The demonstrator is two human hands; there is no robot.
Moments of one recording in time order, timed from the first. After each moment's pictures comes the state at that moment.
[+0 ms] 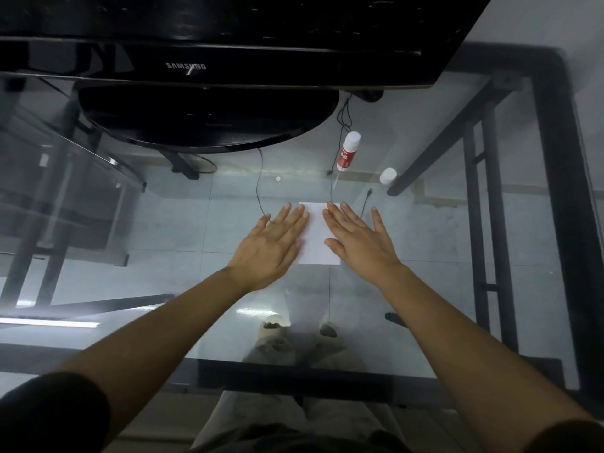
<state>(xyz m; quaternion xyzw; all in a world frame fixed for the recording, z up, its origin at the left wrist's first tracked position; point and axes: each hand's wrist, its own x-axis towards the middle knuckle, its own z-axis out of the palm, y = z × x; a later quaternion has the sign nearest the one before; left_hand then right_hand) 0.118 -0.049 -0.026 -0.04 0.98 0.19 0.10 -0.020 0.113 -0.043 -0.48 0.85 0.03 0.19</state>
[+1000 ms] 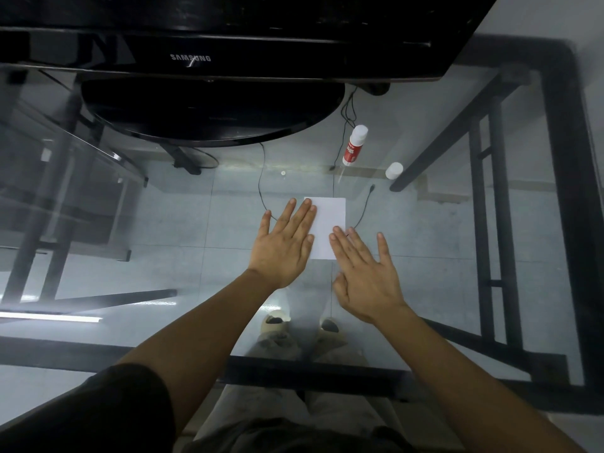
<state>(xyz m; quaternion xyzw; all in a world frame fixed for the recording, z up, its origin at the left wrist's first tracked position) 0.111 -0.029 -0.063 -0.14 0.98 0.09 0.11 0.040 0.144 -0.035 -0.47 0.86 0.08 0.14</state>
